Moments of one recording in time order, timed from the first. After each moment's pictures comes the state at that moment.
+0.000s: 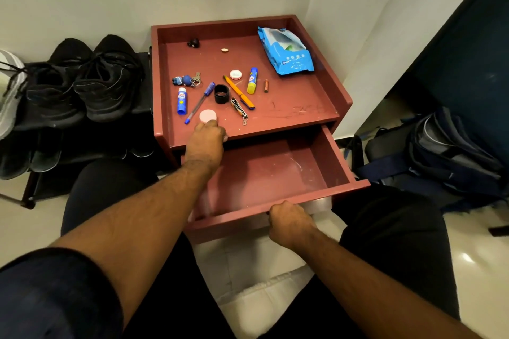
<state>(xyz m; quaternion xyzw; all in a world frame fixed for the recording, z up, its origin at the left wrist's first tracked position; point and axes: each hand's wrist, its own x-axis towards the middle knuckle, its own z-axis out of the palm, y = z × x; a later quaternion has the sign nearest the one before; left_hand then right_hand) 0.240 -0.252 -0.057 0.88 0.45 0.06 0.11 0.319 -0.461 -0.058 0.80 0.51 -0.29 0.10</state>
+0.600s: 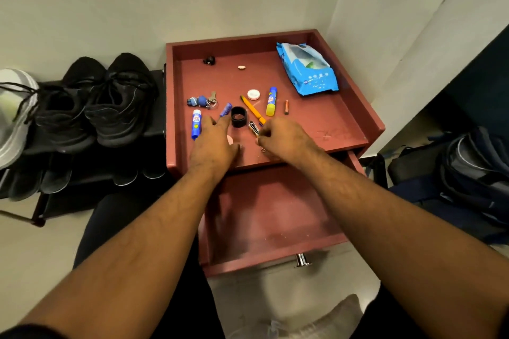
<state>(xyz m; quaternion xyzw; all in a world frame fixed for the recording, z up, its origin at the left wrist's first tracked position) 0.249 -0.207 -0.031 0.82 0.50 0.13 0.24 0.390 -0.278 0.001 0.81 0.54 -0.18 -0.14</state>
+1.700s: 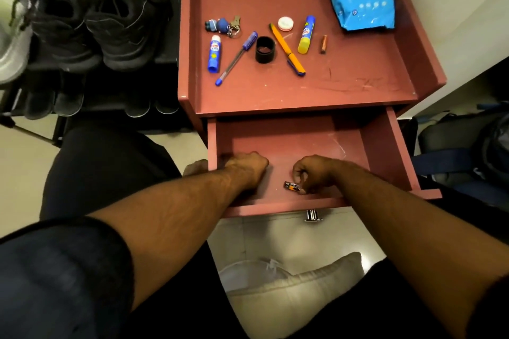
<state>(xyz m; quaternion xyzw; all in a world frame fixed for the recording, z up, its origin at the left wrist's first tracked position) 0.232 -0.284 -0.142 0.86 0.34 -0.32 0.20 0.413 -0.355 -0.169 0.68 0.52 -0.51 0.11</state>
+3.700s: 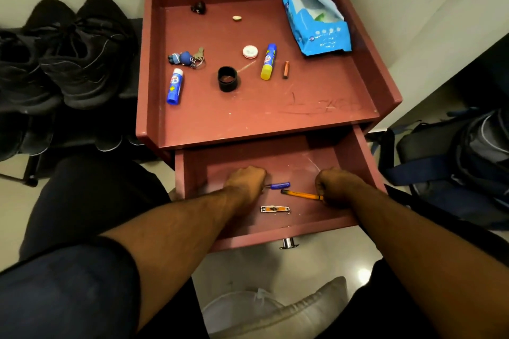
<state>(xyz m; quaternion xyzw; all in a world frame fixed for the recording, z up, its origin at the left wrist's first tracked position) 0.289 -0.285 -0.159 0.87 0.37 -0.22 0.24 0.491 -0.388 -0.153 0.75 0.53 -0.32 0.21</state>
